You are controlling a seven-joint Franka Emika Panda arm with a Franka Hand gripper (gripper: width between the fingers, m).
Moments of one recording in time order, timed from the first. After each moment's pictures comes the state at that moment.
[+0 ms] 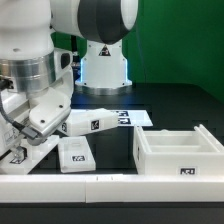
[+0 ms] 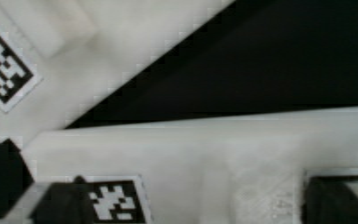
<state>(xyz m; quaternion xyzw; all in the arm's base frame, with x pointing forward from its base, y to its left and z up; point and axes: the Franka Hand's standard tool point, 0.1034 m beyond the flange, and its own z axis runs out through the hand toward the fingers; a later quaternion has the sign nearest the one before) 0.543 -0.149 0.022 0.51 -0.85 -0.06 0.09</state>
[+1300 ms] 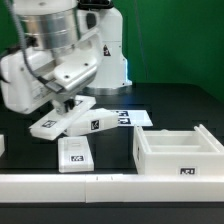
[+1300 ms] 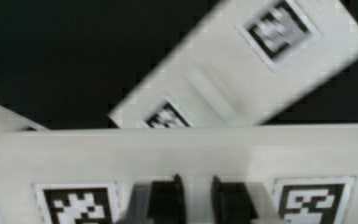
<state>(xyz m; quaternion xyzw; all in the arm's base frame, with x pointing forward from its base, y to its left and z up) 0.527 -0.089 0.077 0.45 -0.89 -0.10 0.07</state>
